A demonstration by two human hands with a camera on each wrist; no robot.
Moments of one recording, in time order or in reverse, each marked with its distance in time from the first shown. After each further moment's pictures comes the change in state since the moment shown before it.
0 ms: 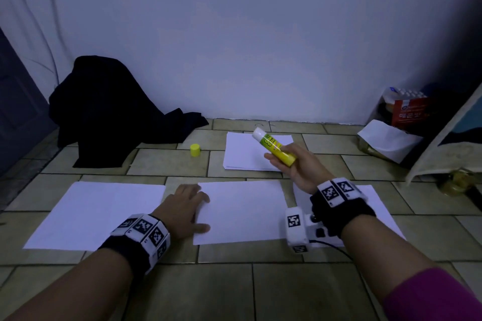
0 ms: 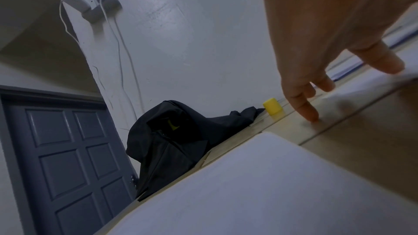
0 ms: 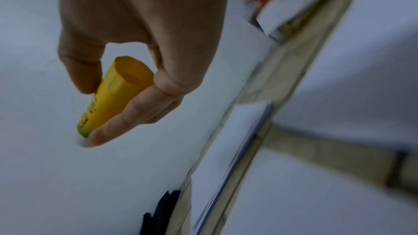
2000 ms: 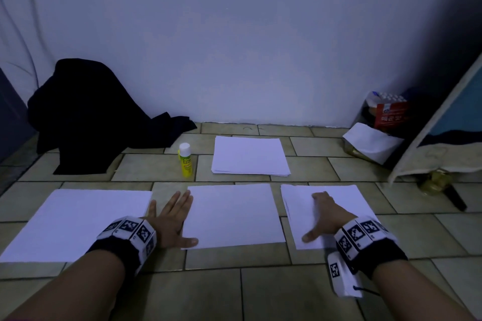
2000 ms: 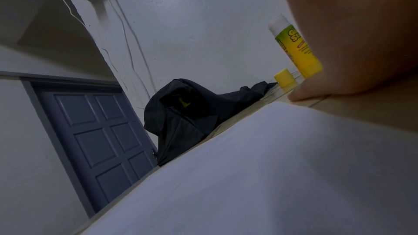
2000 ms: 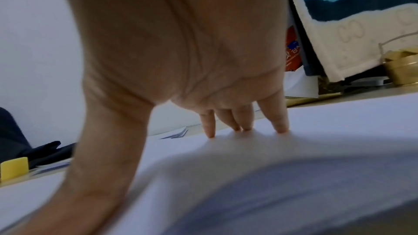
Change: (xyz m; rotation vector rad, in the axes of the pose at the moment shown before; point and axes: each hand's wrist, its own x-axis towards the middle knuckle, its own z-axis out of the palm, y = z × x) left_hand 0.011 -0.006 0.017 0.076 -0.316 -0.076; right_hand -0.035 0.020 -0.112 -1.747 0.109 0.423
